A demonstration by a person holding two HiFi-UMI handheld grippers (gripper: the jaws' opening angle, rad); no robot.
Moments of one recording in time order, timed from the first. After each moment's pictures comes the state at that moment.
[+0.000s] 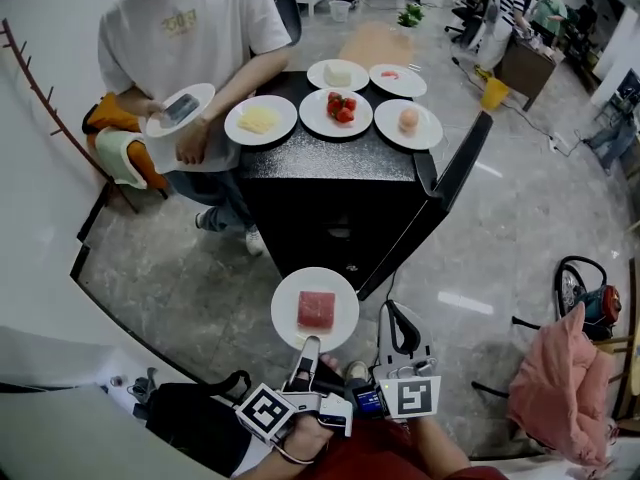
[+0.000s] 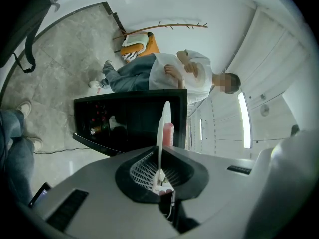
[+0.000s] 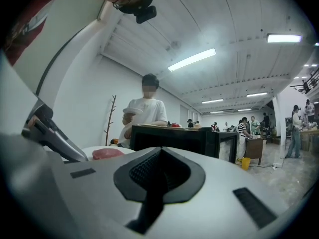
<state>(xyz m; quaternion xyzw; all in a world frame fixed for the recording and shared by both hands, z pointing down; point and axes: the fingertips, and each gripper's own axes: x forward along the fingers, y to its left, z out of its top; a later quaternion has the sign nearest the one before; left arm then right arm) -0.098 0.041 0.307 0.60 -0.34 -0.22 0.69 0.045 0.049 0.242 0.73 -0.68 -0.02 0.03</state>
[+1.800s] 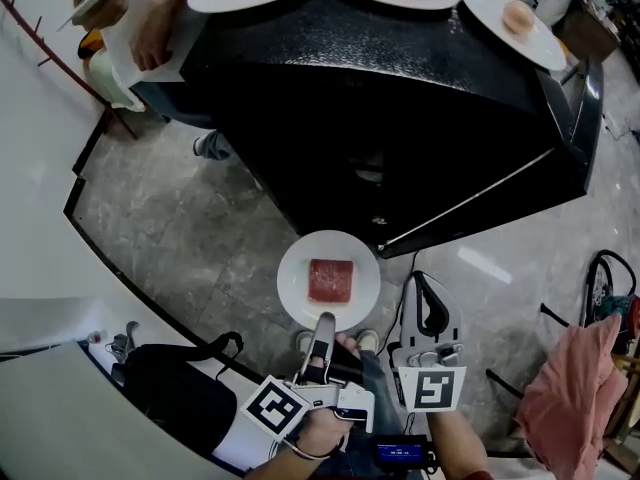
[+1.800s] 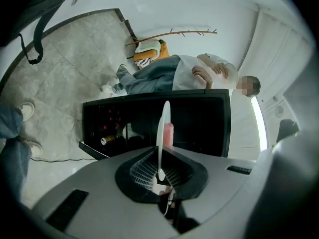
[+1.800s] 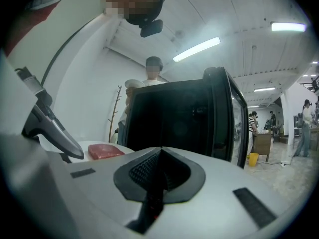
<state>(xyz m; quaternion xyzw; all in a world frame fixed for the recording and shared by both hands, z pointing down) -0.070 0.003 0.450 0.57 -0.40 -0.24 0.68 0.074 -0.010 0.393 0.71 -0.70 -0.02 0.03</state>
